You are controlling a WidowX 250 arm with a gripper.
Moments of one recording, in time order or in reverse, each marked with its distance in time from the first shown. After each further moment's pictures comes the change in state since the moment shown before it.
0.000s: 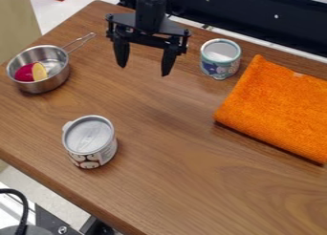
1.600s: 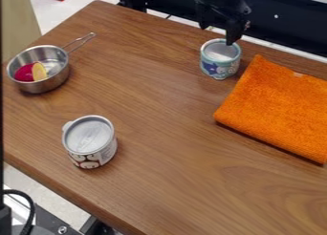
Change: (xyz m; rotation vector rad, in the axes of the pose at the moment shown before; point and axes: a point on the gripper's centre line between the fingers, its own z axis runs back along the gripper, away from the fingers) arm 0.110 -0.099 -0.011 -0.192 -0.198 -0.663
